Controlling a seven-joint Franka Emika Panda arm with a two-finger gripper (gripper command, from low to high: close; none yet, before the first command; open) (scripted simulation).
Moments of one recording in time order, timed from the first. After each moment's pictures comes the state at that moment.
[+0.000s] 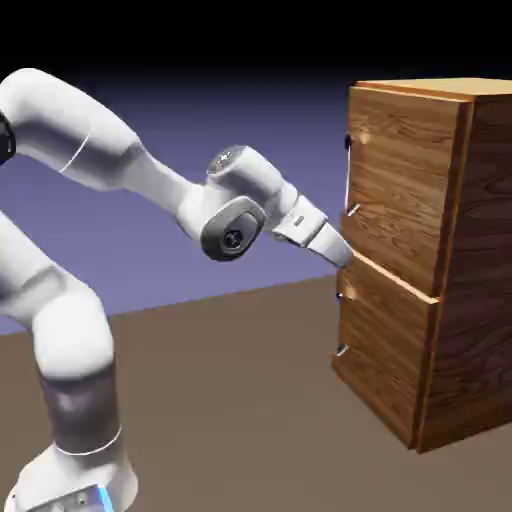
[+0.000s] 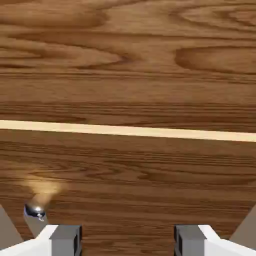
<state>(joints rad) -0.03 -0.59 0.04 -2.79 0.12 3.03 0.79</state>
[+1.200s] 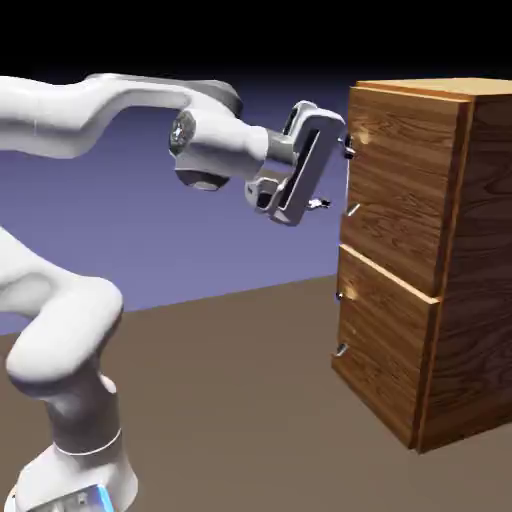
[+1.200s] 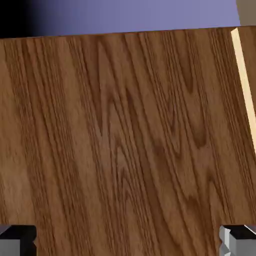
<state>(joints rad) -0.53 -0.83 0.62 -2.56 1.68 2.96 1.41</state>
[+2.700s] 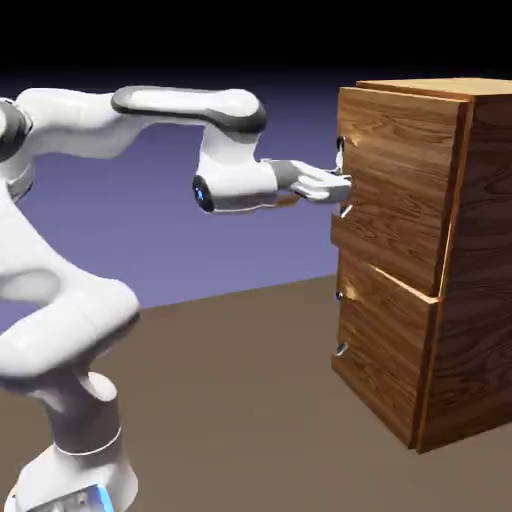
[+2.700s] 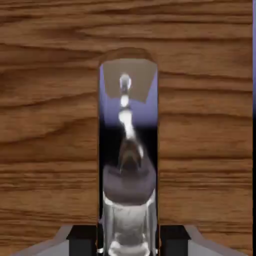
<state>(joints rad) -0.77 -0.76 0.90 -2.40 2.90 2.78 1.59</state>
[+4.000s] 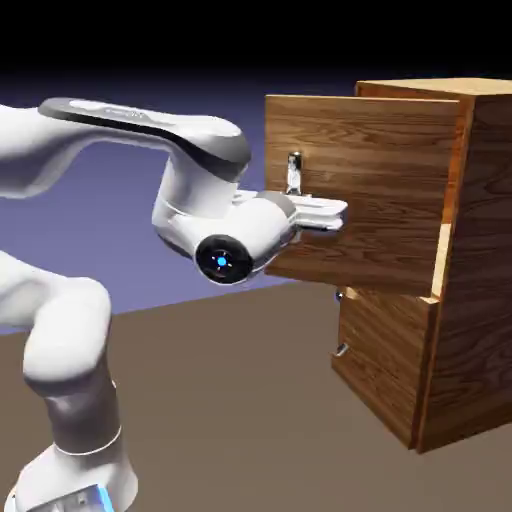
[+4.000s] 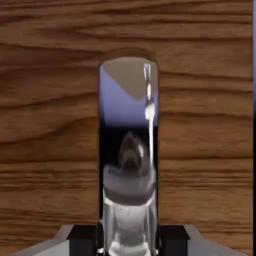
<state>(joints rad) -0.24 -0.85 -0.30 -2.77 1.46 1.88 1.98</state>
